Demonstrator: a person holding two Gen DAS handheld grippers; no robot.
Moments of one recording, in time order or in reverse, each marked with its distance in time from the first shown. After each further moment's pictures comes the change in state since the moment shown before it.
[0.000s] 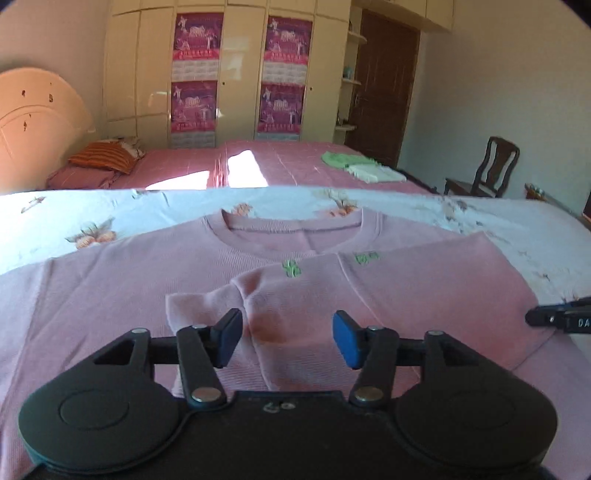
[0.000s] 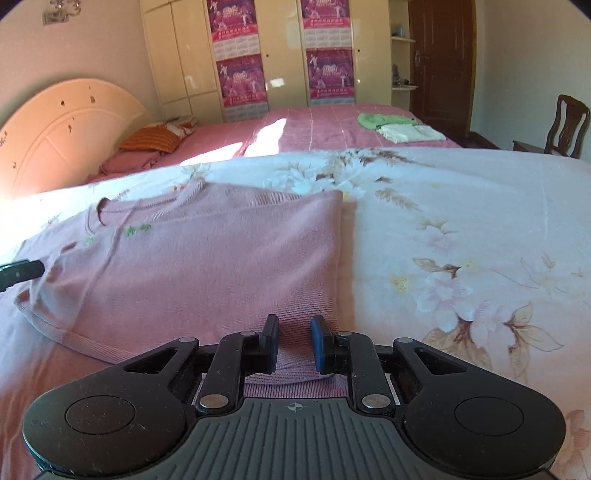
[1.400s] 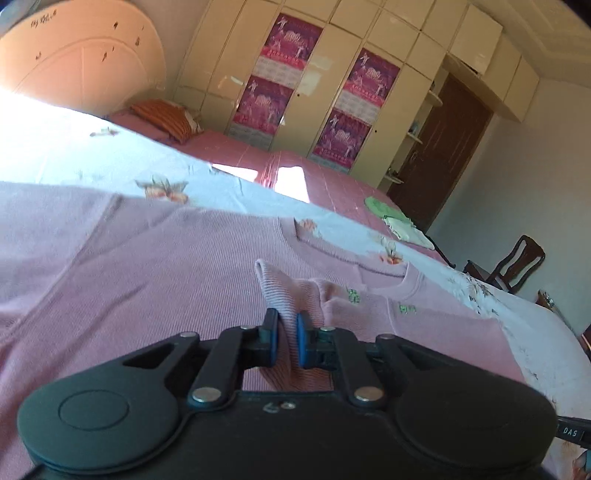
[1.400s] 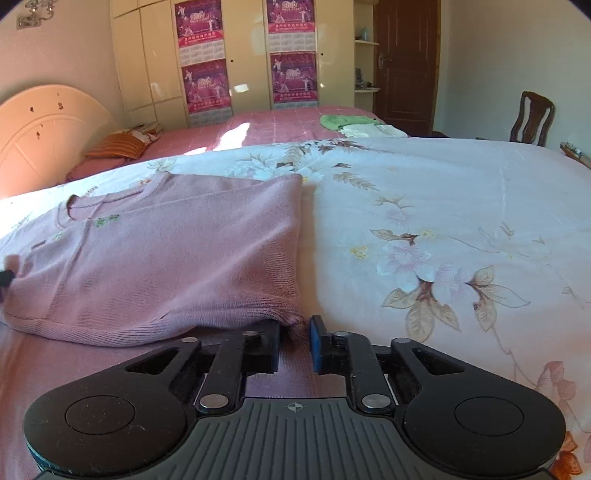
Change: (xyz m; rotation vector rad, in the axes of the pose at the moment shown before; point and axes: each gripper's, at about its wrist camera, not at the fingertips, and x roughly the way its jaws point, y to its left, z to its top) left arm -0.035 0.049 -0.017 -0.350 -0.127 0.018; right arm -0.031 -0.007 -0.026 0.061 -0.040 -0.141
